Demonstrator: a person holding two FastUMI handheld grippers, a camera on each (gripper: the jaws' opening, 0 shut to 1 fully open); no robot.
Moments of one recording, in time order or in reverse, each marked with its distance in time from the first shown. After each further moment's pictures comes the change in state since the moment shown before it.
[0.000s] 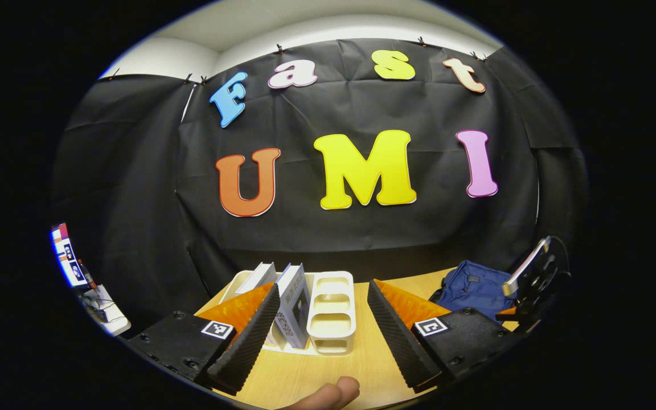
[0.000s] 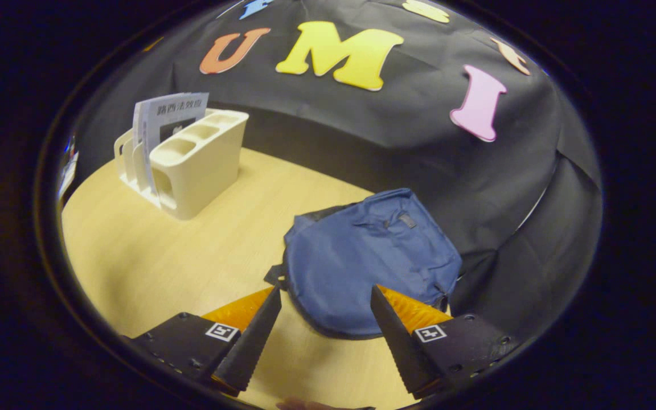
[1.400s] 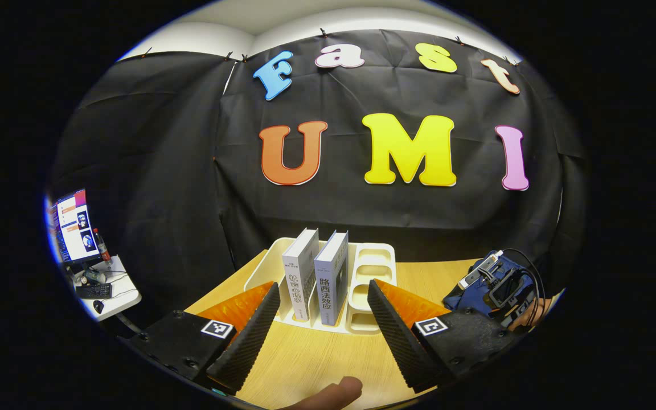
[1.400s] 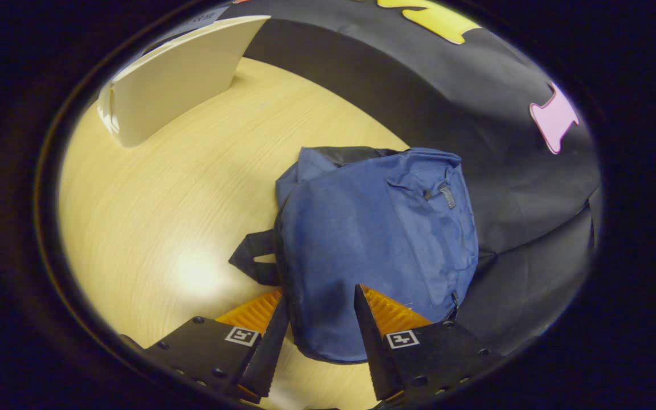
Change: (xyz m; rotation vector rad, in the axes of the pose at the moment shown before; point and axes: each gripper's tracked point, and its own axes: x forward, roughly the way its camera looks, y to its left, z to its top) left arm -0.022 0.064 -0.058 -0.098 0.112 0.125; right arm 0.090 0.008 -0.022 -0.248 0.386 -0.083
